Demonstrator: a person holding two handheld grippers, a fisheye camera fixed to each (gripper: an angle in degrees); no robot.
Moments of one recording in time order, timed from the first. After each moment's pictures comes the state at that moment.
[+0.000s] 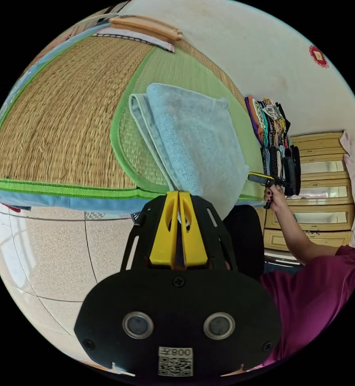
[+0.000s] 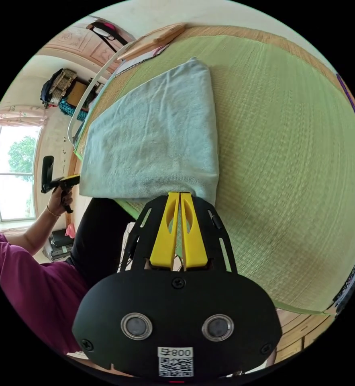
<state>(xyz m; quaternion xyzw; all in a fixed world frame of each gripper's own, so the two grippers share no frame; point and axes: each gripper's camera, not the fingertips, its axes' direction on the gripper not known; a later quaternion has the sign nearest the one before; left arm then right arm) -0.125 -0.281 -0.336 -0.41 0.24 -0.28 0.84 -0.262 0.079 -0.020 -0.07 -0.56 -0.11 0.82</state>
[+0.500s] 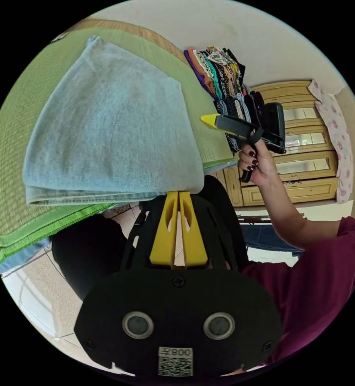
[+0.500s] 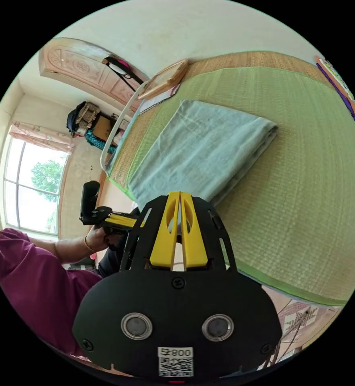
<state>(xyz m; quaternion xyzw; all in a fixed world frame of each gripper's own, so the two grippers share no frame) -0.014 -0.302 -0.307 -0.39 0.36 -0.18 0.83 -0.226 0.146 -0.064 0.01 -0.67 -0.06 0.74</state>
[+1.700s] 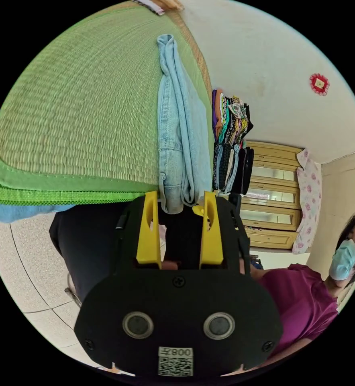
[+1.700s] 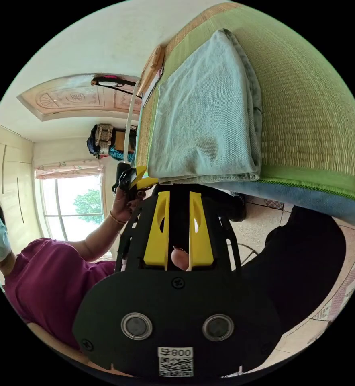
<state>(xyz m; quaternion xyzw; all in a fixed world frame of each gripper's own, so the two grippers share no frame) -0.109 -0.157 -0.305 -0.38 0.42 -0.41 0.72 -0.211 0.285 0.077 -0.10 -0.78 0.06 0.62</state>
